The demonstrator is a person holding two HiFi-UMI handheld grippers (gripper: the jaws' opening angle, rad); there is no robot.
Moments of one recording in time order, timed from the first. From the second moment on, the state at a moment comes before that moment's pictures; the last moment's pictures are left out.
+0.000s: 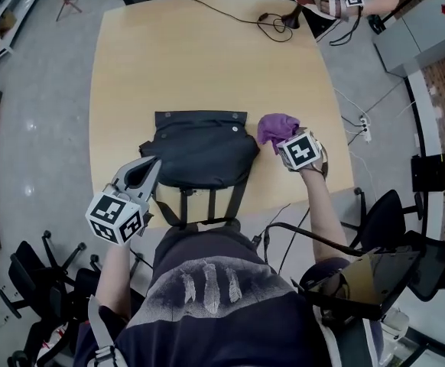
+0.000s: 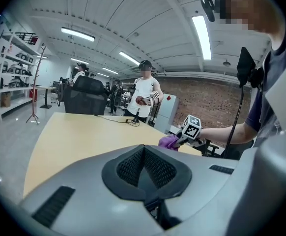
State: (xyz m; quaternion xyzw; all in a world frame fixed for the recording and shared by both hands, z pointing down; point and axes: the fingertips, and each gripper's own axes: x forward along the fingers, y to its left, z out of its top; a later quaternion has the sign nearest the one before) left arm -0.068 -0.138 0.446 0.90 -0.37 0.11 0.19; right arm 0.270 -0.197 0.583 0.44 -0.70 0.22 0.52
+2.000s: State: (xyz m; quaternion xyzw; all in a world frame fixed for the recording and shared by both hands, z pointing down) left arm -0.181 -0.125 0.472 0.85 -0.47 0.09 0.24; right arm -0.068 -0.201 0.621 0.19 -0.84 0.20 0.46
